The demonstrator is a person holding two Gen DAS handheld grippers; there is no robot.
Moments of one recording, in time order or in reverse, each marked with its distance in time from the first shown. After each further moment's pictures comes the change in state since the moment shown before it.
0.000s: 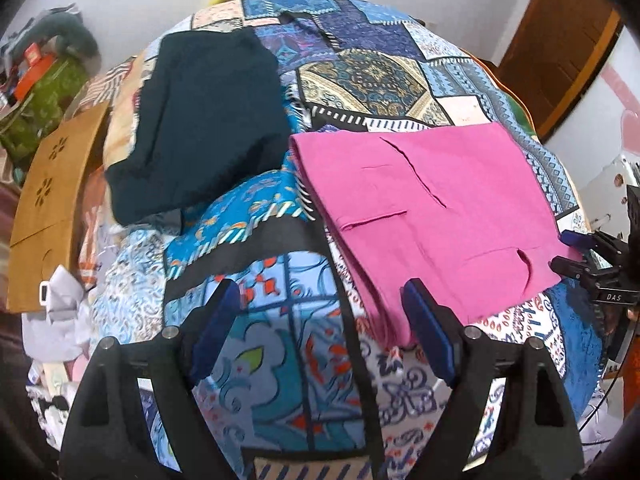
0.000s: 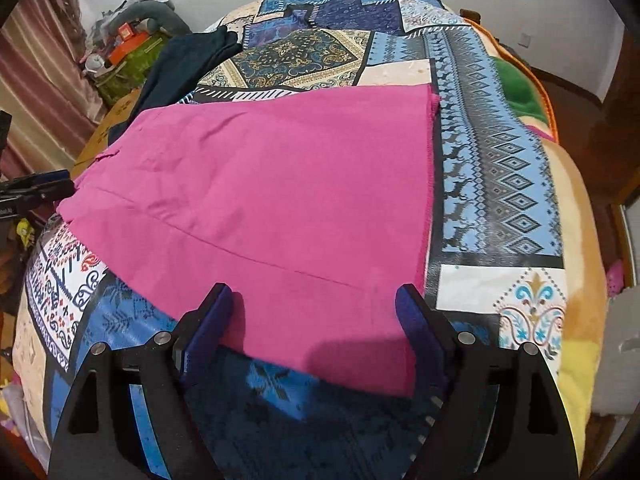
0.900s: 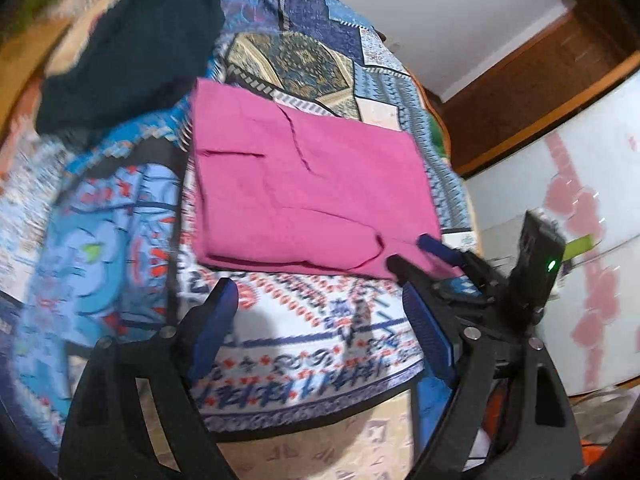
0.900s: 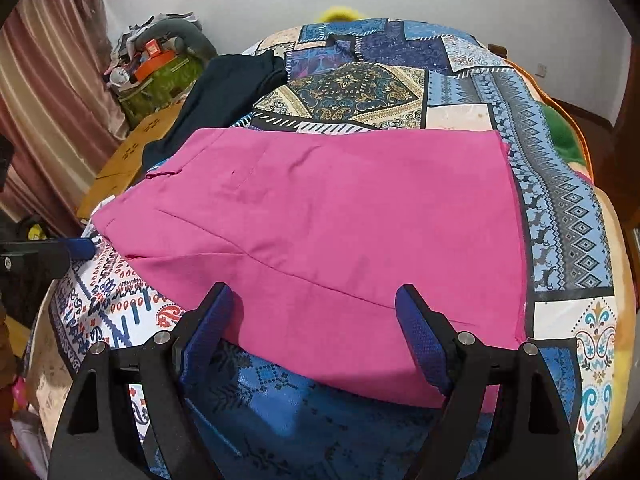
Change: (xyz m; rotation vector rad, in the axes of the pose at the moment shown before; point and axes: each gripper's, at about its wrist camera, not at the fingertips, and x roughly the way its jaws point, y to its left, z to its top) left arm -0.006 -0.042 -0.026 -0.257 0.053 -0.414; right arm 0.015 0.062 0.011 -0.029 -0.126 0.055
